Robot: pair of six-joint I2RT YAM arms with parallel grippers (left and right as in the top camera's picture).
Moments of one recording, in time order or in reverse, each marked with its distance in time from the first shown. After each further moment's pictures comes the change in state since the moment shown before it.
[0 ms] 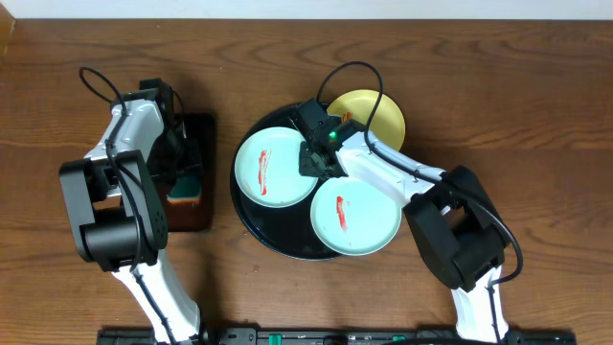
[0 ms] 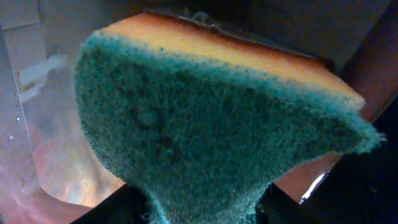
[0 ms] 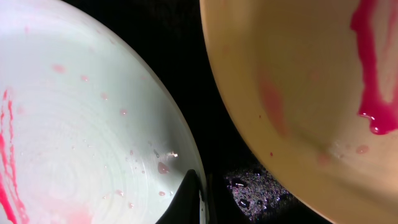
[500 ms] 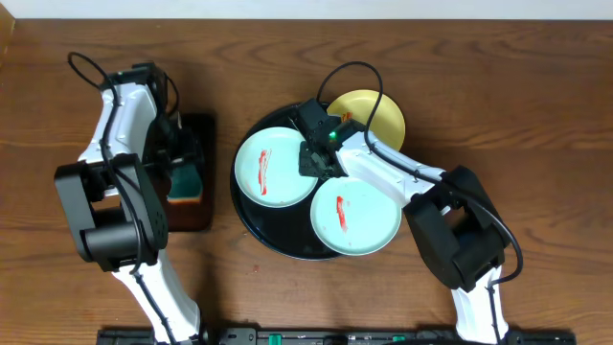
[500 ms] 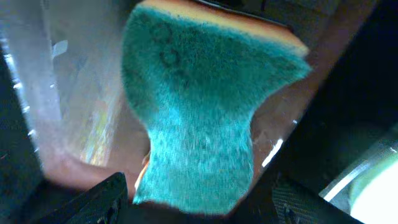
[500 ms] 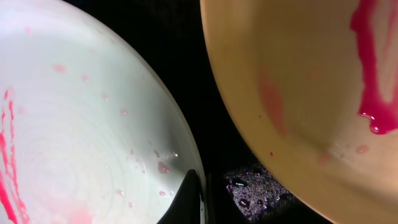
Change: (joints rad) left arm 0.000 0.000 0.146 -0.202 0.001 0.003; right arm 0.000 0.000 0.000 0.000 -0.001 0.000
